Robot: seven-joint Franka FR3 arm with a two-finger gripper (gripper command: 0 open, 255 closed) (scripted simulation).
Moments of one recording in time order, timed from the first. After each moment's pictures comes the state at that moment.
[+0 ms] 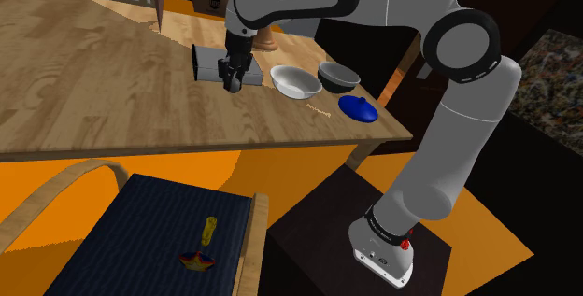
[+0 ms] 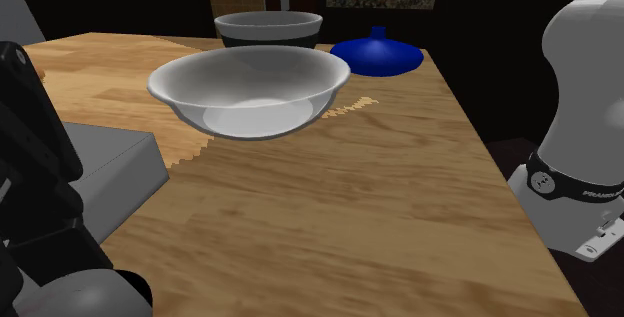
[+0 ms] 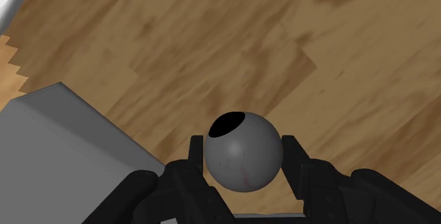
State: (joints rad) arm 0.12 0.21 0.14 -1.73 -0.03 1.94 0.00
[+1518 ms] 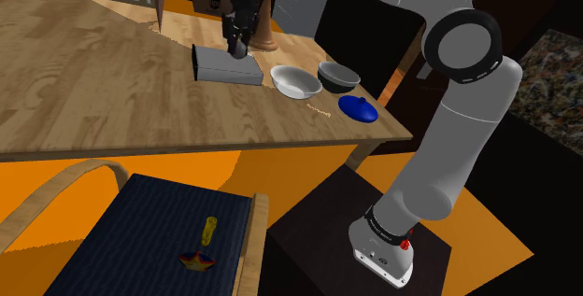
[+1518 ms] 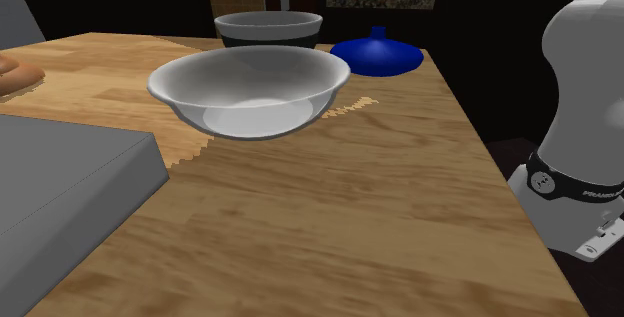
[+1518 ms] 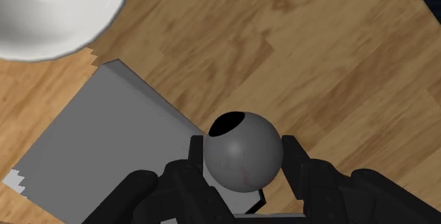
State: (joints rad) arm 0.13 0.21 0.15 -1.44 -0.03 1.64 -0.01
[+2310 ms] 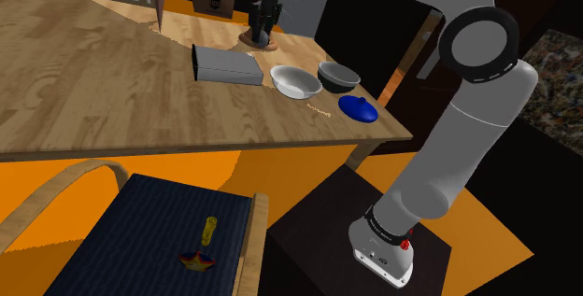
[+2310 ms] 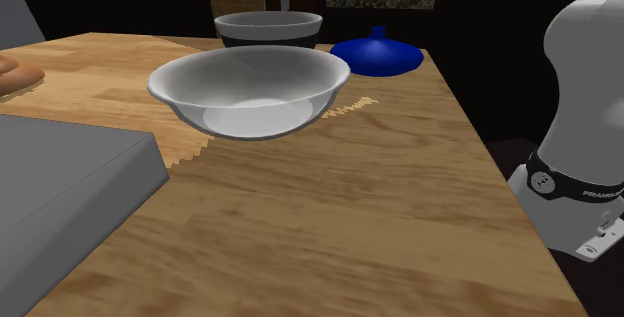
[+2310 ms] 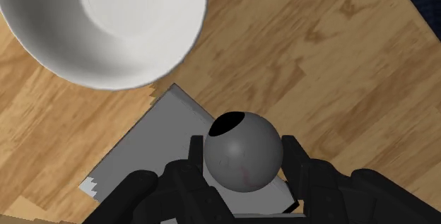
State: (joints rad) arm 0.06 0.12 0.11 -1.46 -0.01 1.57 -0.11
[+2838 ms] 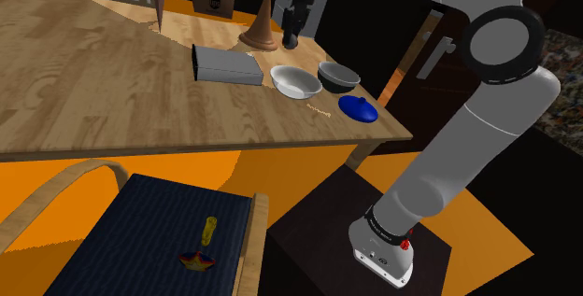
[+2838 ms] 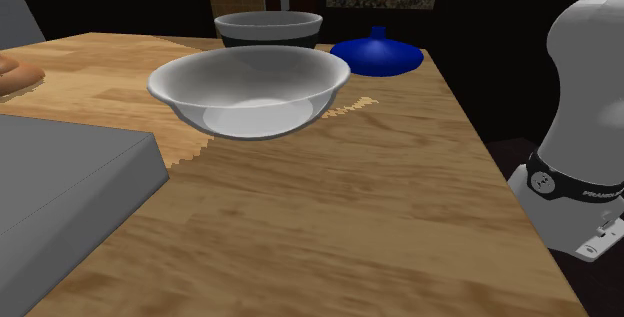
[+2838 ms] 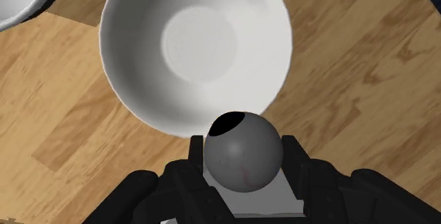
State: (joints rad) arm -0.04 -0.01 0.02 -1.61 0.00 1.60 -0.29
